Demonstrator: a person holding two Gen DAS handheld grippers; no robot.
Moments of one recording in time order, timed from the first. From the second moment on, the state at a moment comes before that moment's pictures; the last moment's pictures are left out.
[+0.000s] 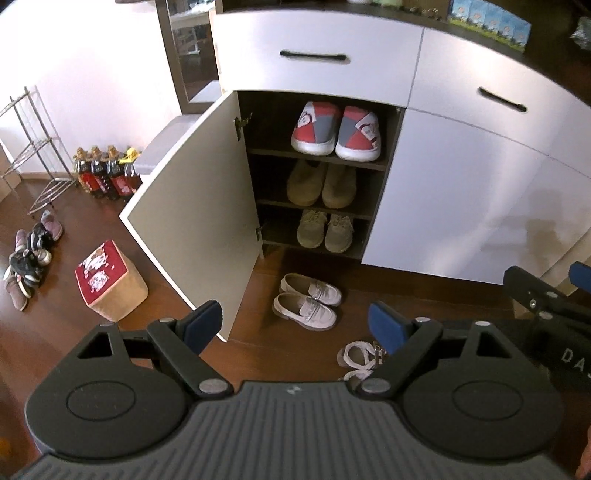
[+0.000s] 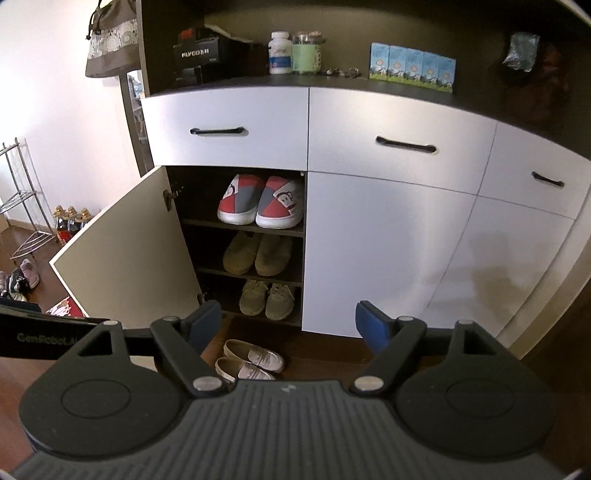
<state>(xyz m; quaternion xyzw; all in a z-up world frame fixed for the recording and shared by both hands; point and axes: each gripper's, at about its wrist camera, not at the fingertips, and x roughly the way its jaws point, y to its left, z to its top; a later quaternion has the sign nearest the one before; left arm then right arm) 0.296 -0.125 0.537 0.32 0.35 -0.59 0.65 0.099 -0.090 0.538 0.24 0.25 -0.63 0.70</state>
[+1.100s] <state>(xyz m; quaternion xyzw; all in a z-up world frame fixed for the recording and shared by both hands) 0.302 -0.297 -0.097 0.42 0.29 -0.61 0.61 0.221 -0.449 -0.148 0.08 0.48 -0.24 0.84</state>
